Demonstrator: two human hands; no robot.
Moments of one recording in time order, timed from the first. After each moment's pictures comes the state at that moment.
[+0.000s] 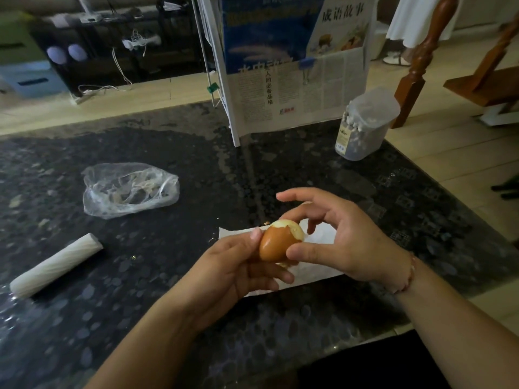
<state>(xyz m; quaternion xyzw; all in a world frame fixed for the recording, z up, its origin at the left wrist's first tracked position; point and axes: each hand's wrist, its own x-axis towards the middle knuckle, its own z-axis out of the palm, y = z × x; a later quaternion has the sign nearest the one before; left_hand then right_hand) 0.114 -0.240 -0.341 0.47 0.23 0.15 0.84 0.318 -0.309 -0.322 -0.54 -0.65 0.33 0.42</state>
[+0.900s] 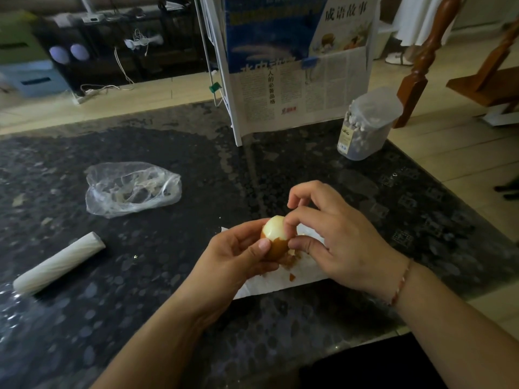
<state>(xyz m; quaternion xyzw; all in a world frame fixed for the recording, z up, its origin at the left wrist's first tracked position) 0.114 -0.239 -0.351 0.54 0.29 0.24 0.75 0.307 -0.311 -0.318 -0.58 -0.76 0.03 0.28</state>
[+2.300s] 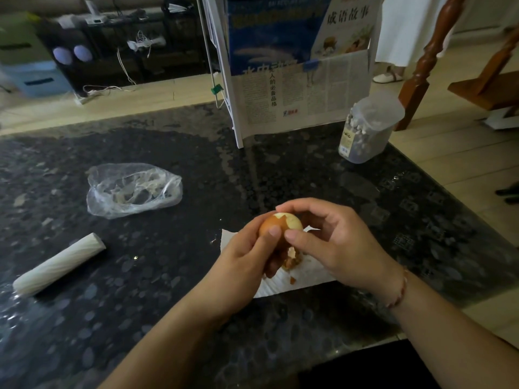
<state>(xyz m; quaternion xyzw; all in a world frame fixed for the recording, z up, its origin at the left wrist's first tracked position) 0.133 -0.249 -0.338 0.66 0.28 0.24 0.66 0.303 -0.309 -0.329 -0.56 -0.57 0.37 0.48</state>
